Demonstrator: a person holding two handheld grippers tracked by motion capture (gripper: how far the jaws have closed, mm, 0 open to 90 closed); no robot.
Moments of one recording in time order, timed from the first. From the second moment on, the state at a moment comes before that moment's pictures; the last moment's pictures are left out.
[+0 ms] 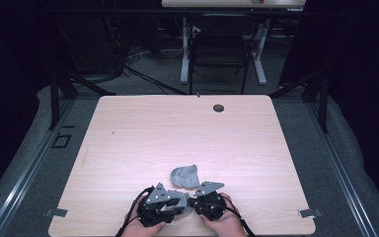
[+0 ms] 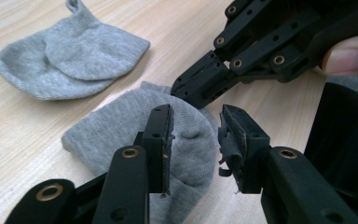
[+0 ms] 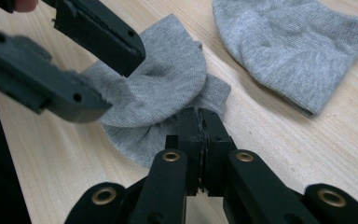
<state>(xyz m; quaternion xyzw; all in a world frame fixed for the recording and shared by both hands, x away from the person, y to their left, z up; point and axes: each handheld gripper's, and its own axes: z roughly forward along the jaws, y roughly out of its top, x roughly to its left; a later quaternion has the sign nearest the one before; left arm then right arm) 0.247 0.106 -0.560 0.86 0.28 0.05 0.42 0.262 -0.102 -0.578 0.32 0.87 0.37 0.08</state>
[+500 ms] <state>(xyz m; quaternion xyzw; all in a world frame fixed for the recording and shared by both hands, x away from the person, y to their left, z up) 0.242 0.098 -0.566 0.87 0.27 0.08 0.40 0.262 -0.101 -0.578 0.32 0.87 0.37 0.08</state>
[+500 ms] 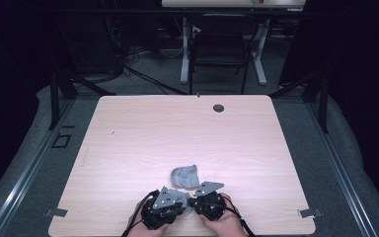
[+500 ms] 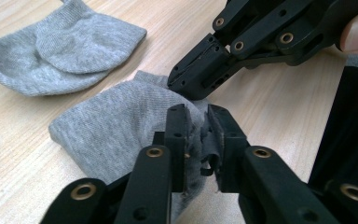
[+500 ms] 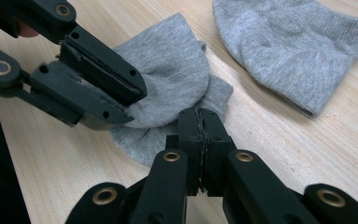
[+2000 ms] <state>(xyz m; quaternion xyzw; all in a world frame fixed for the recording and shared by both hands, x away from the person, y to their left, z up) 0.251 0.149 -0.541 0.84 0.33 0.09 0.43 0.268 -0.133 -0.569 0.33 0.88 0.32 0.11</state>
